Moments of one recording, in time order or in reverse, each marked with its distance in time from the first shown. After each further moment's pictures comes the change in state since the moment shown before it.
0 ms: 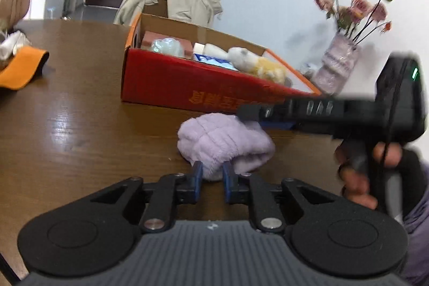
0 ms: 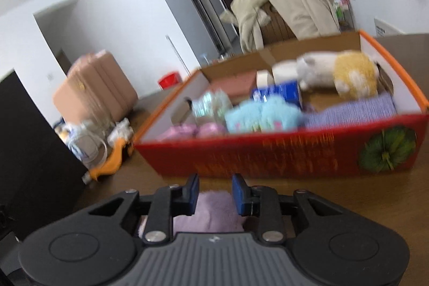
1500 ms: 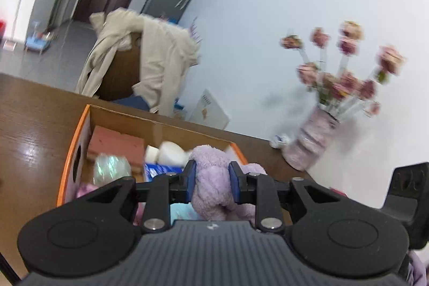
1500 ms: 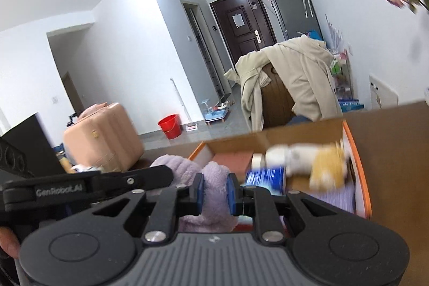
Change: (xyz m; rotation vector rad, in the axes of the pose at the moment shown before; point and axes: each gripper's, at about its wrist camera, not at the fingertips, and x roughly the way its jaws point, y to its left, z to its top) left arm 0.047 -0.033 0.174 -0.076 -0.117 -0.091; right arm -0.076 0.015 0.075 -0.085 -0.217 -0.027
